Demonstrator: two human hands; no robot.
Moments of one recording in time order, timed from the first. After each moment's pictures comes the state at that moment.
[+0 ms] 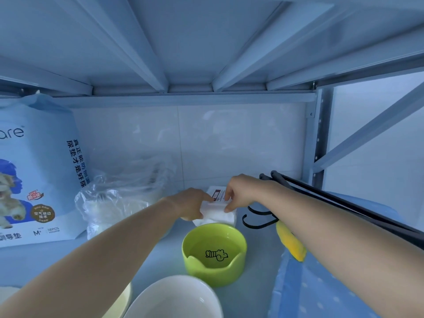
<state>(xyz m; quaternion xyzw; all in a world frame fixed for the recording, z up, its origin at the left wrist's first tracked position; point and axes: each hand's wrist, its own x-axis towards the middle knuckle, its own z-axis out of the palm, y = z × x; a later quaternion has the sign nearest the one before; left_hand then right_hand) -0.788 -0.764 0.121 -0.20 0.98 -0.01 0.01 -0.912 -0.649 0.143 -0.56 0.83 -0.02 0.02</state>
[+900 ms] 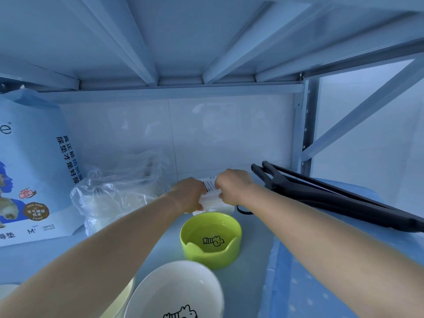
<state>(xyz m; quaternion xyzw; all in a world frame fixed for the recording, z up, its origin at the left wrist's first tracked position) -0.791 -0.759 0.113 -0.20 0.97 -0.07 -0.07 -0.888 -0.647 0.126 -0.52 0.84 0.02 -0.16</state>
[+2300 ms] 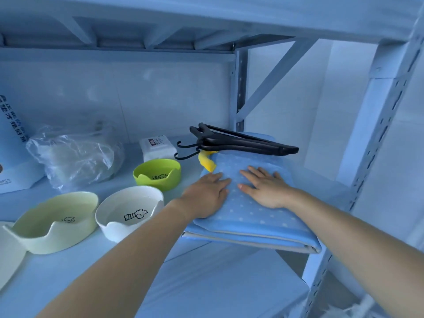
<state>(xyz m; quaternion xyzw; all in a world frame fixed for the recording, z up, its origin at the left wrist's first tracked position) -0.728 -0.531 0.055 -0.01 1.00 0.07 -0.05 -0.839 -0.369 0.052 -0.36 0.93 -0.05 0.05</state>
